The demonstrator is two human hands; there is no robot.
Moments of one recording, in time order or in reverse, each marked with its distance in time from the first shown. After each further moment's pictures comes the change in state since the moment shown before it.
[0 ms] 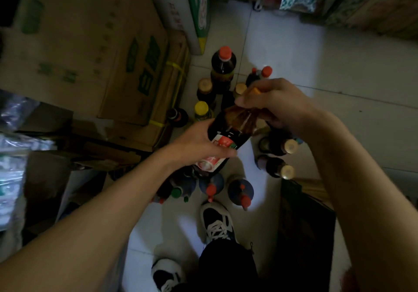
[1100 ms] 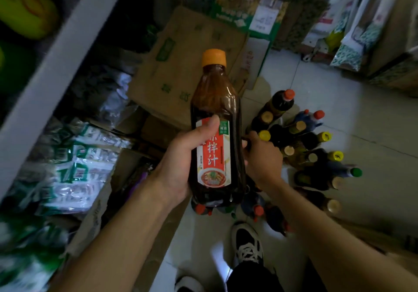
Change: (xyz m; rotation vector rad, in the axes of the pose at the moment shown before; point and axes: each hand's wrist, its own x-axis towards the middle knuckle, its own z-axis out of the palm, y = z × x) left_hand -0.182 0.025 -0.112 -0.736 0.279 0.099; right_hand 0.034 0.010 0.200 -0.837 0.432 -0.285
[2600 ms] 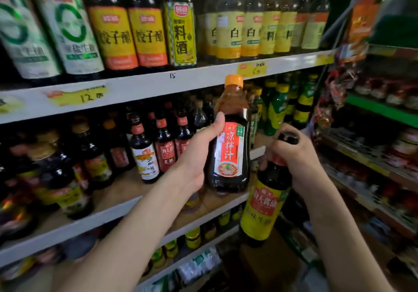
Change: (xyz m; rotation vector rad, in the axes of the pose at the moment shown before) left_hand -0.691 0.486 0.174 -0.097 0.416 0.773; right_hand -0.264 -0.533 -0.773 1.116 -0.374 -0.890
